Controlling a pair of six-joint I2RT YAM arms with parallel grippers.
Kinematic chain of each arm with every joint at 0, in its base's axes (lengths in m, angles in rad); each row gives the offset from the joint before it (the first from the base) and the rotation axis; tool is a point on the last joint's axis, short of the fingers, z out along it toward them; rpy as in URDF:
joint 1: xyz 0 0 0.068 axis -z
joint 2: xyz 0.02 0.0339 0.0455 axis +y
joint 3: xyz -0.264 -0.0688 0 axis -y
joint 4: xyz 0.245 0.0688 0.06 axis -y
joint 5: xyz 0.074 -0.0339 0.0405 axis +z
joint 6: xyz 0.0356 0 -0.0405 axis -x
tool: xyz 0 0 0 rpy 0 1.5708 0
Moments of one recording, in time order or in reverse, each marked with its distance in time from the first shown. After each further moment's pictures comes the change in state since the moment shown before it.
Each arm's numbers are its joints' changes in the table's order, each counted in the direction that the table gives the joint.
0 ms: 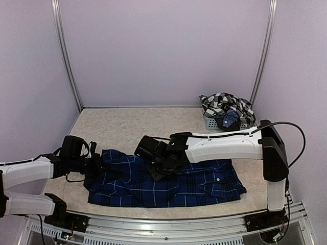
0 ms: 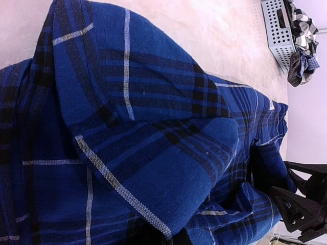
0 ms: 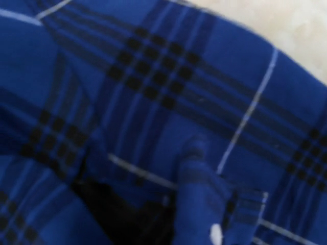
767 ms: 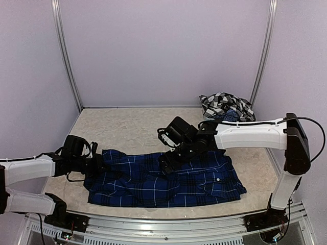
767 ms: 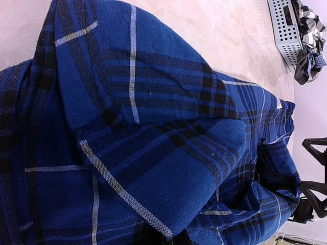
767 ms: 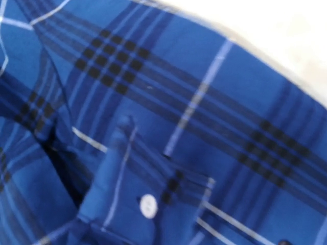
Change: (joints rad) left arm 0.000 0.047 0.013 0.001 0.007 -0.026; right arm 0.177 -0.256 -0.280 0.169 0.286 0.173
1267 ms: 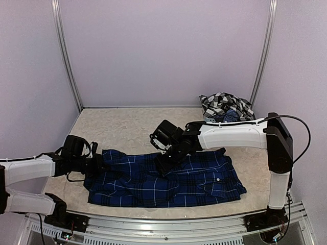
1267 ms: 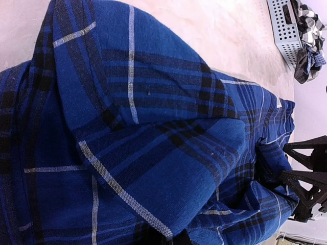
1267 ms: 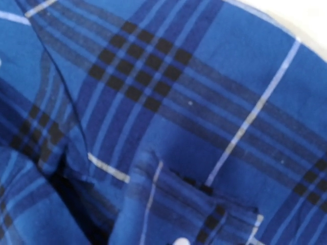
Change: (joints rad) left arm 0.000 0.000 0.000 0.000 -0.001 -0.006; right arm 0.005 0.185 0.161 -0.054 0.068 -0.023
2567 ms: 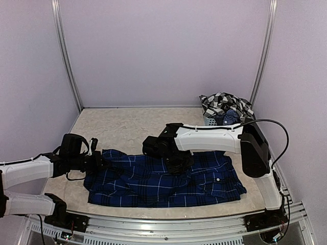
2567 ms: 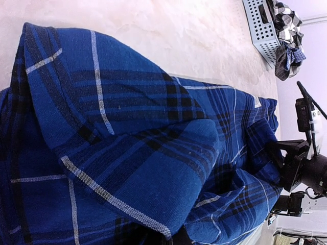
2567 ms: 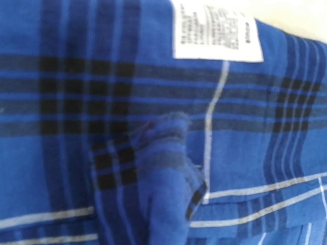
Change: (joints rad) left arm 0.000 -0.046 0.000 0.042 -0.037 -0.011; right arm -0.055 0.256 0.346 -0.674 -0.446 -0.544
